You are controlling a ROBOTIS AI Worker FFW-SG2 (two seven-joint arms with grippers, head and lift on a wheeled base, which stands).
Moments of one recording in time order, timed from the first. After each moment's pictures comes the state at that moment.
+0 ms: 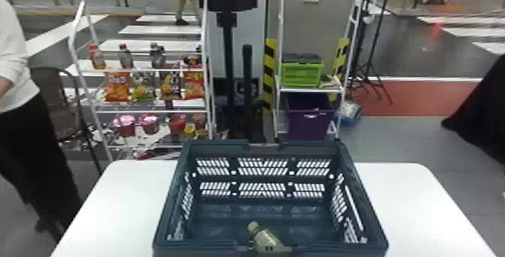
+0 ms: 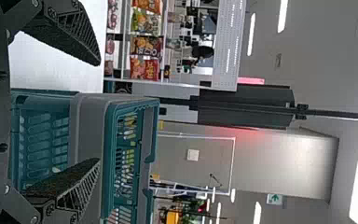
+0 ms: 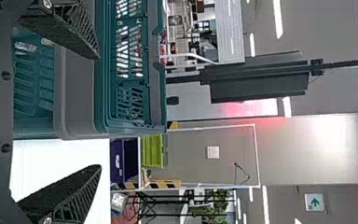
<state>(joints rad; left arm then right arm) 0.84 0.36 -0.20 -2.02 0.17 -0.49 0.24 0.78 -0.13 0.04 -2.06 -0.13 -0.27 0.03</state>
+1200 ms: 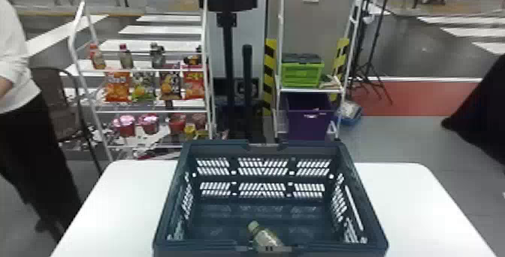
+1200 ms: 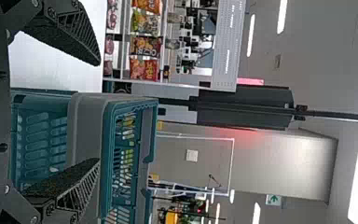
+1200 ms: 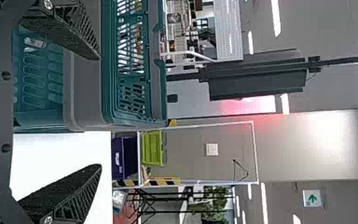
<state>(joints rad) 0.84 0.36 -0.20 -2.02 0.17 -0.49 0.24 0.81 -0.12 0.02 -2.05 -0.14 -0.31 0.05</state>
